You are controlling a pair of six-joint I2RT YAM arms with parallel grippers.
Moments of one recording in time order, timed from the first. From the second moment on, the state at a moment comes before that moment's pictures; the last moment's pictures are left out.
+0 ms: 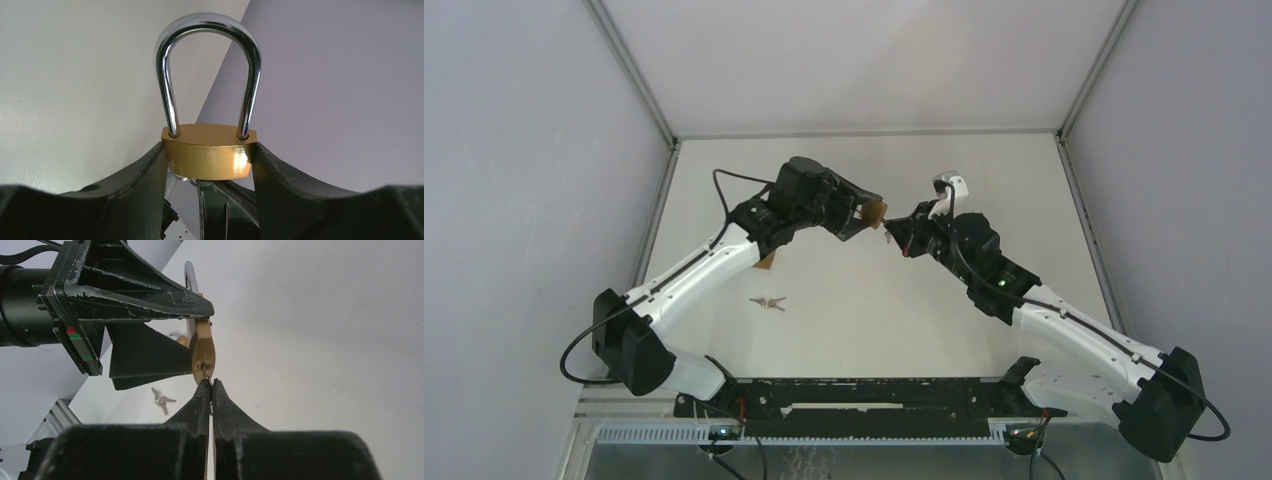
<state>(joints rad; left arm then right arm) -0.69 1.43 1.29 -0.43 0.11 -1.55 0.74 1.02 0.77 0.07 0.07 0.48</state>
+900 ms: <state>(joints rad) -0.70 1.41 1.27 -0.42 0.07 -1.55 0.72 1.06 0.80 0.08 0.02 0.47</state>
